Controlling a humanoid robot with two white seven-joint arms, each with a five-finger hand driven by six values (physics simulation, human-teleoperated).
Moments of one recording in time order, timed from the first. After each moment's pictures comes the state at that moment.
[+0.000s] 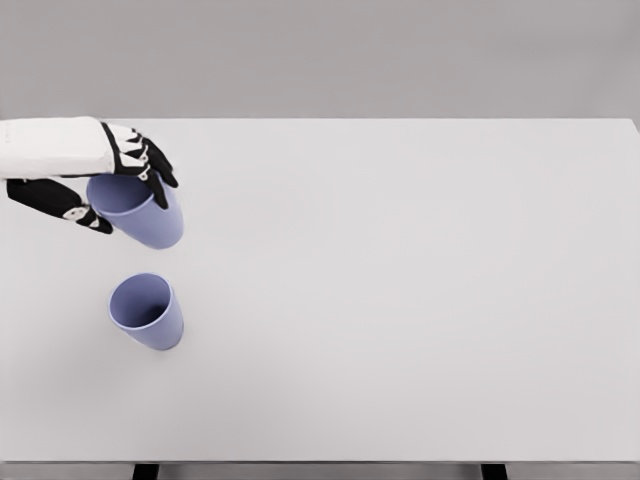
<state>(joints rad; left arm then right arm) -1.19 1.25 -1.20 -1.71 0.27 -0.61 -0.53 -0.05 0.00 -0.07 0.14 0.07 -0.15 0.14</state>
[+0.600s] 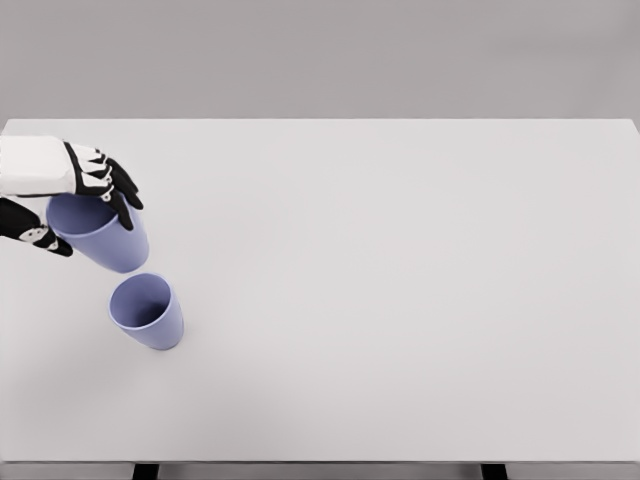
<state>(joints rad) -1.20 1.36 -1.21 -1.76 0.34 -0.61 -0.61 -0.05 0.00 -0.07 0.14 0.07 -0.15 0.14</state>
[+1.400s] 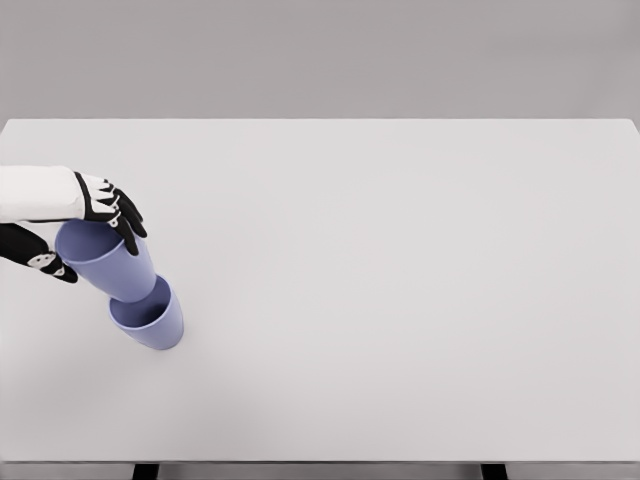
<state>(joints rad) -1.13 1.36 -1.21 -1.76 0.35 -0.61 -0.61 -0.05 0.00 -0.07 0.14 0.07 -0.15 0.14</state>
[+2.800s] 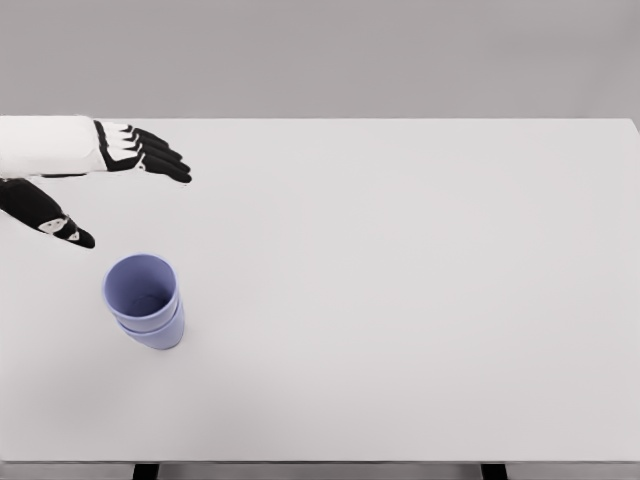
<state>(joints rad) -1.25 1.27 -1.19 -1.76 0.42 -0.61 -0.60 -0.05 0.00 -0.07 0.14 0.07 -0.15 0.14</state>
